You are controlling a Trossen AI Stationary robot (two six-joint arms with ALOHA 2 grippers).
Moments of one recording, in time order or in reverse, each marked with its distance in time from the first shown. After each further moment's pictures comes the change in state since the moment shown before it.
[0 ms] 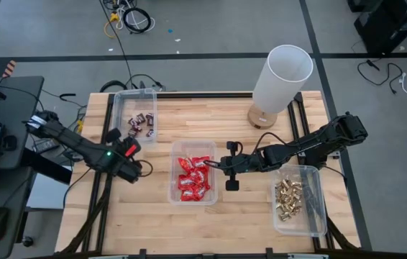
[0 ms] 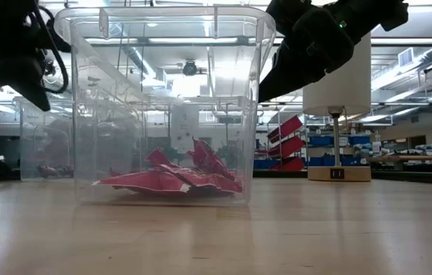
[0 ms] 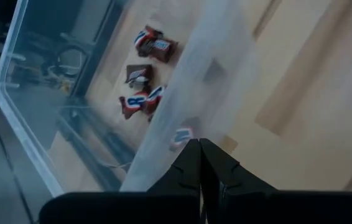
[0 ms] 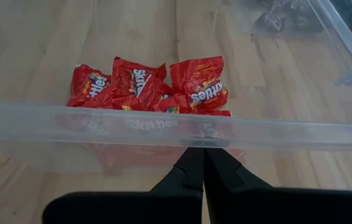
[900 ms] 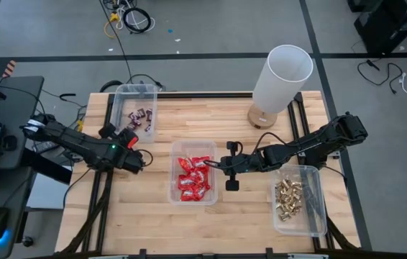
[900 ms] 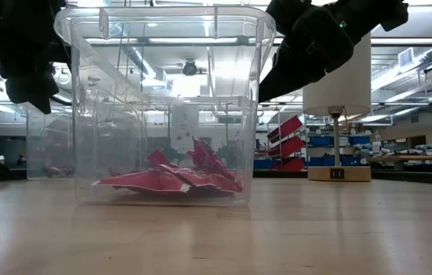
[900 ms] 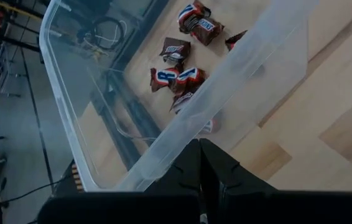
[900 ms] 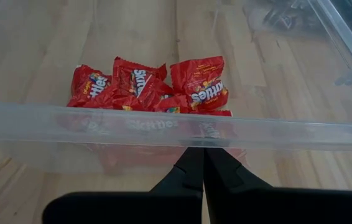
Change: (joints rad) left arm 0.161 0.000 -0.038 -0.055 -0.066 -0.081; right arm 0.000 0.000 0.000 0.000 0.000 0.004
